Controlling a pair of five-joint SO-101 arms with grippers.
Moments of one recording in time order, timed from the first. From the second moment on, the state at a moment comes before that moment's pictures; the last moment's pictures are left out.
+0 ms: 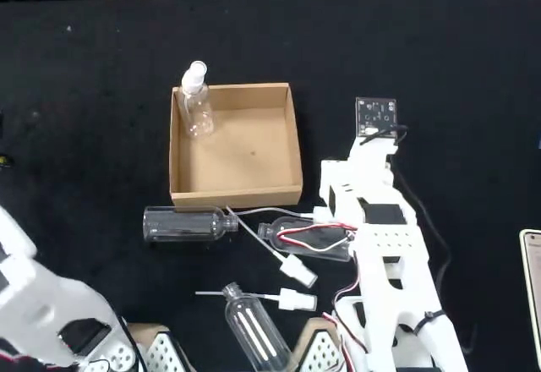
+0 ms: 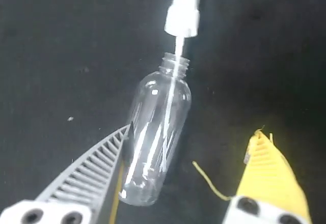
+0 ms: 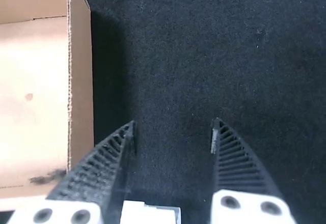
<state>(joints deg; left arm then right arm) -53.1 12.9 -4.1 52.0 -50.8 0.3 -40.5 69.9 27.5 -1.1</state>
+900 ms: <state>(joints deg) -53.8 60.2 -65.8 76.4 -63.3 0.3 -40.5 69.9 27.5 -1.1</state>
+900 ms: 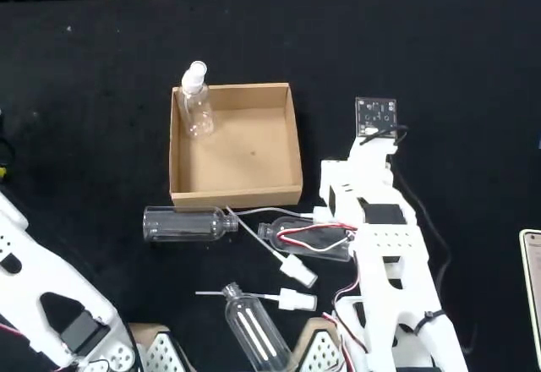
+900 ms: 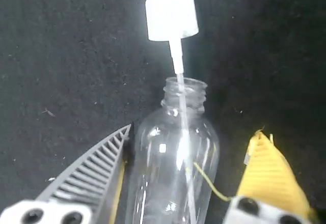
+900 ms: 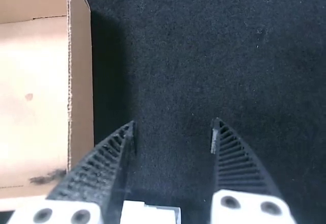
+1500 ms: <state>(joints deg) -53.9 62.6 -73.6 90.2 -63.8 0.3 -40.5 69.9 27.5 -1.1</state>
